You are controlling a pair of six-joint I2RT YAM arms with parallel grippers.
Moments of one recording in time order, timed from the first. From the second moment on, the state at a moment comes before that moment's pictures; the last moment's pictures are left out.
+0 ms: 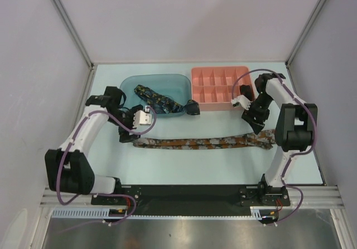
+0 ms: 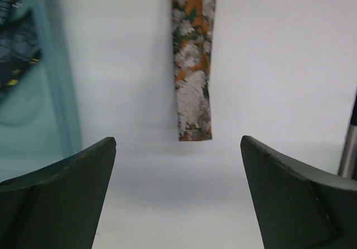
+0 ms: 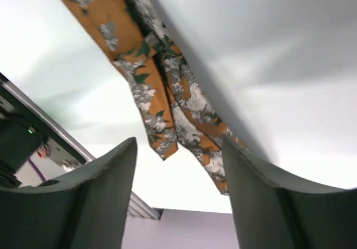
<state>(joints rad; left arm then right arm) -0.10 1.40 1.12 -1.18 0.56 1.46 0.00 1.92 1.49 -1.34 -0.18 -1.12</state>
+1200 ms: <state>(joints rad) -0.16 0.99 0.79 -0.60 0.64 1.11 0.10 1.58 0.94 -0.83 -0.03 -1.42</state>
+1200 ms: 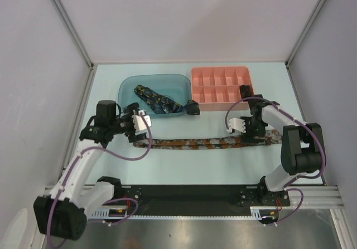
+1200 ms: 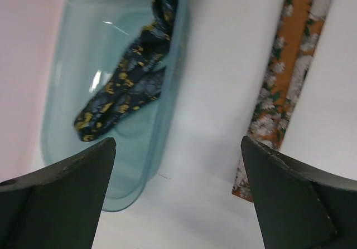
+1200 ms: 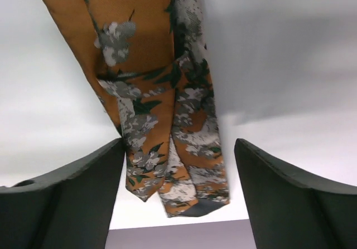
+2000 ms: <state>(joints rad) -0.12 1.28 0.79 -0.88 0.55 1.38 0.10 1.57 1.14 -1.03 -0.14 -1.37</state>
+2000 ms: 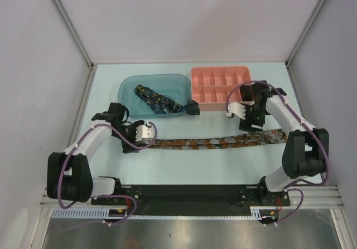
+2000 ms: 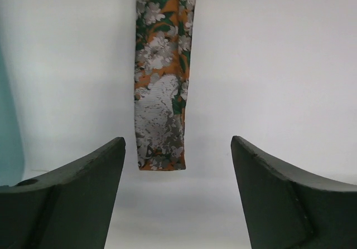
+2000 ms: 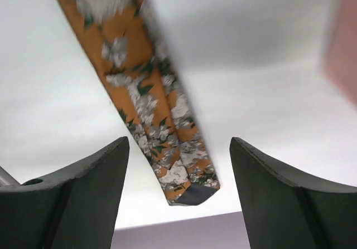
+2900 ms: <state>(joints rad) -0.20 1.30 0.87 -0.91 0.61 1.34 0.61 1.64 1.12 -0.25 -0.72 0.20</state>
